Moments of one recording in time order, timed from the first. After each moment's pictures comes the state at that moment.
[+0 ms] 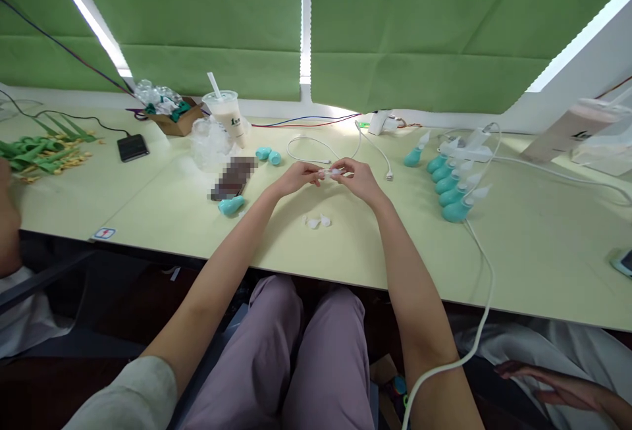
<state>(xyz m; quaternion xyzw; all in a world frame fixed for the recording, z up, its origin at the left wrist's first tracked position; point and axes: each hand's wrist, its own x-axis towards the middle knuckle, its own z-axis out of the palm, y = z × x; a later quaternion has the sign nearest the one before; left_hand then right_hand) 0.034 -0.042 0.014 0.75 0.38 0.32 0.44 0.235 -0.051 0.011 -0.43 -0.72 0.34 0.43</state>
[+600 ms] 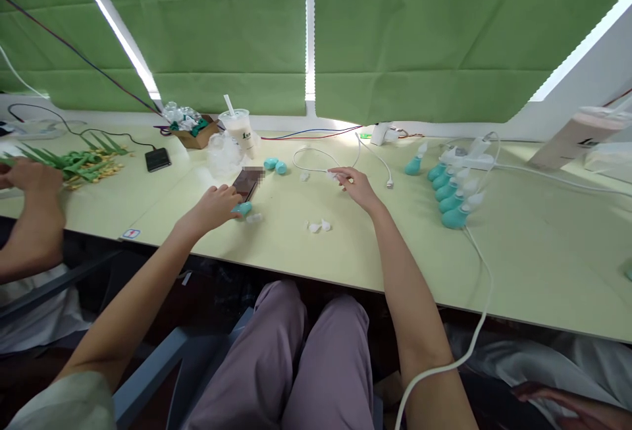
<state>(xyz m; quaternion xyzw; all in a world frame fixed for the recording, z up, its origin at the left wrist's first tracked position) -0.095 -0.165 0.076 0.77 0.60 -0.17 -0.15 0.237 -0.045 0.000 -0.41 -0.73 0.34 0.44</state>
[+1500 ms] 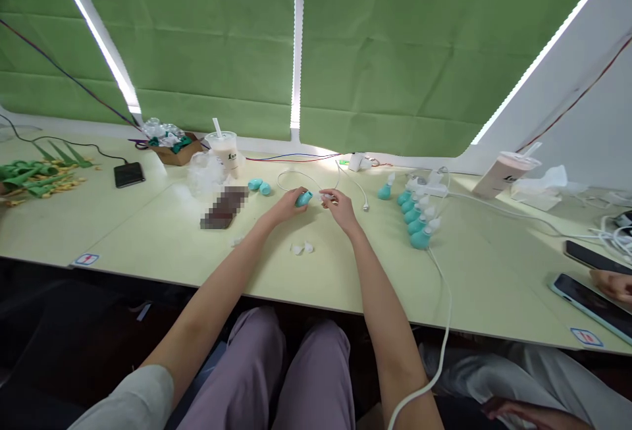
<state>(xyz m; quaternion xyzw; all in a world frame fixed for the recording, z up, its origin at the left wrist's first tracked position) 0.035 -0.032 0.001 0.83 0.44 0.30 0.15 0.234 -0.038 -0.001 -0.43 -0.66 0.35 0.51</state>
